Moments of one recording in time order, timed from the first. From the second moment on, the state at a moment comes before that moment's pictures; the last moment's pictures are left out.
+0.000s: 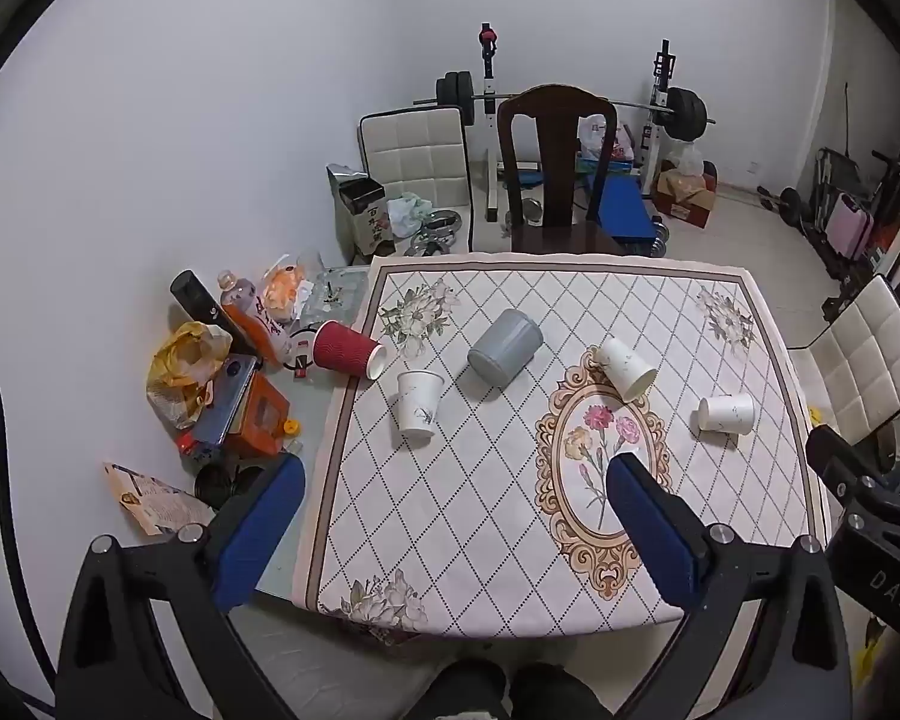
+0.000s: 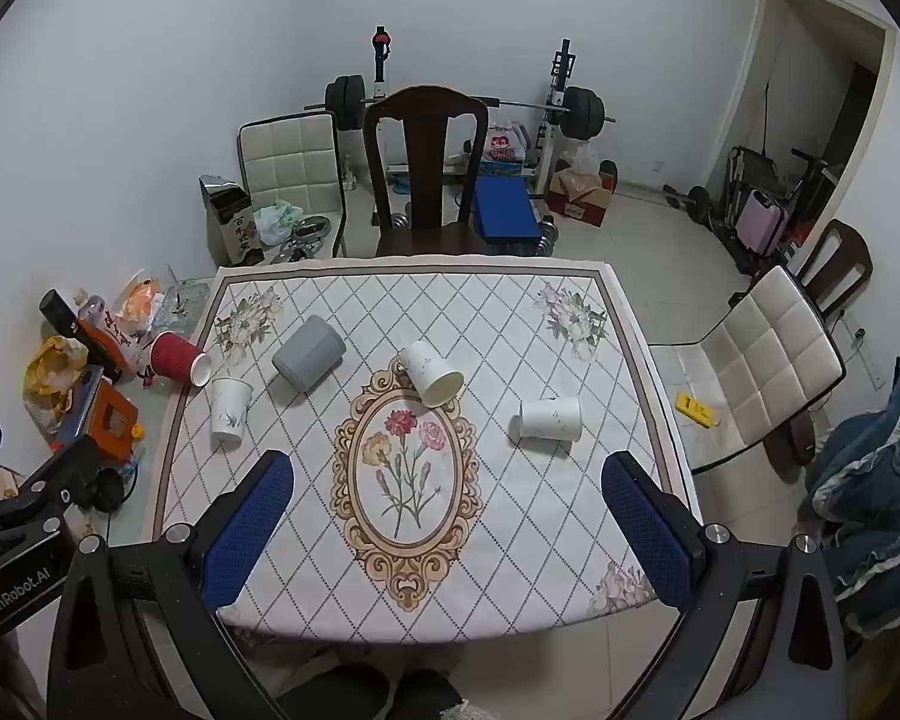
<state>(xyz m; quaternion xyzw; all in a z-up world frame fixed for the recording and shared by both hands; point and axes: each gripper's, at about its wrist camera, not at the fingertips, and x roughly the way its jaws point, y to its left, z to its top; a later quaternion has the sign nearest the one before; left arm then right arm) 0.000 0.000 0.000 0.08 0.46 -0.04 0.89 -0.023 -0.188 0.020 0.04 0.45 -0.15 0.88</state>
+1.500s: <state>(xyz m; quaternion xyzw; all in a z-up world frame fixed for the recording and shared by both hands) -0.009 -0.014 0.015 0.07 0.45 -0.04 0.89 -0.047 -0.184 0.030 0.04 0.44 -0.15 0.88</state>
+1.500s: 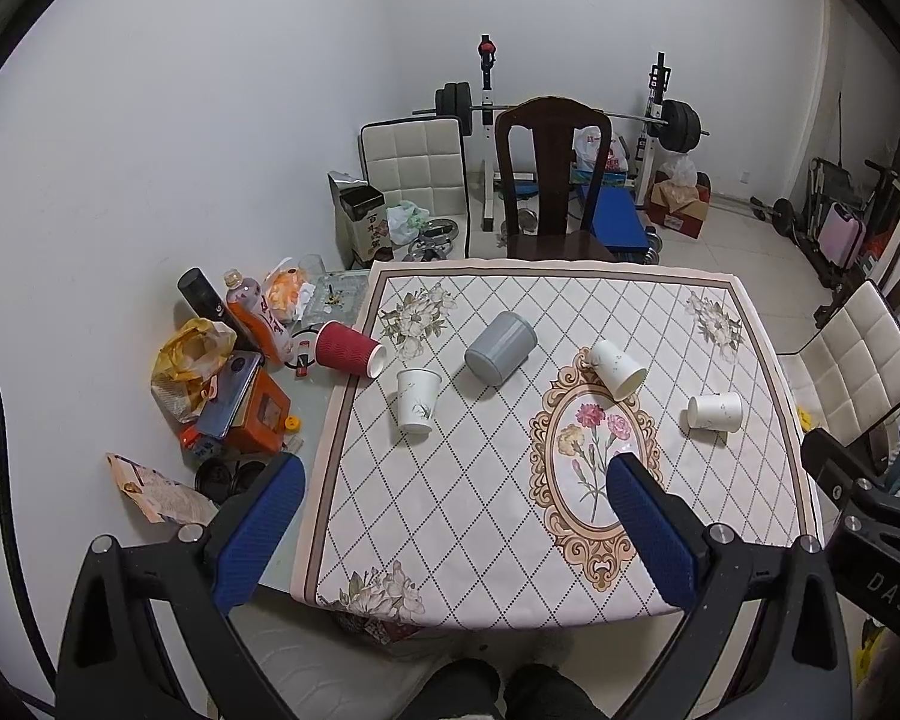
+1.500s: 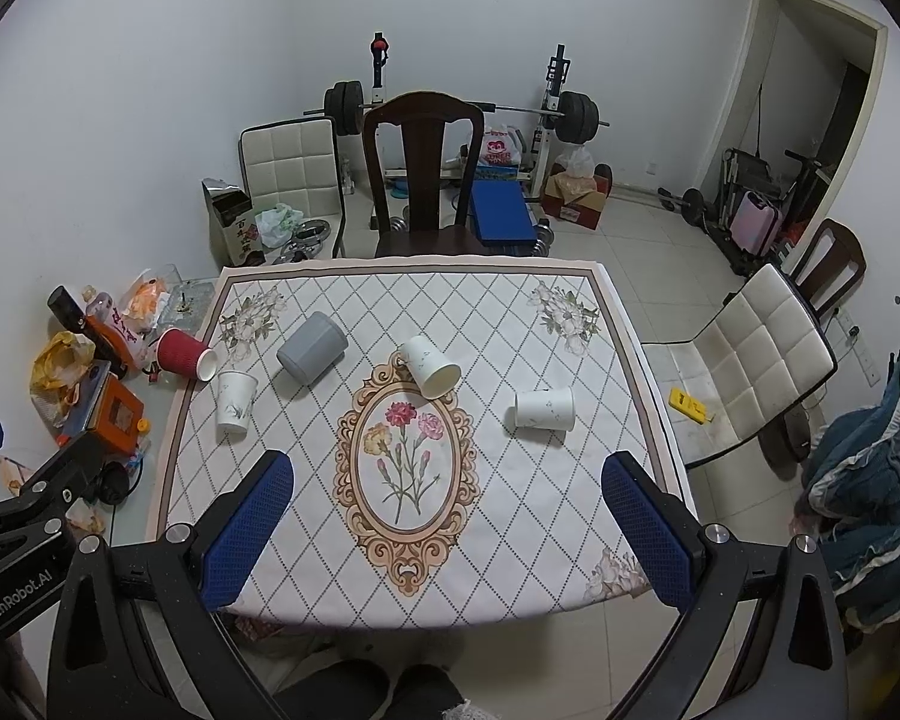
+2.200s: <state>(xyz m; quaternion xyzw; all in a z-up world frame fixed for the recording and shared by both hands) -0.017 -0.007 0.024 0.07 0.45 -0.05 0.89 -0.060 -0.174 0.050 0.03 0.44 -0.15 0.88</state>
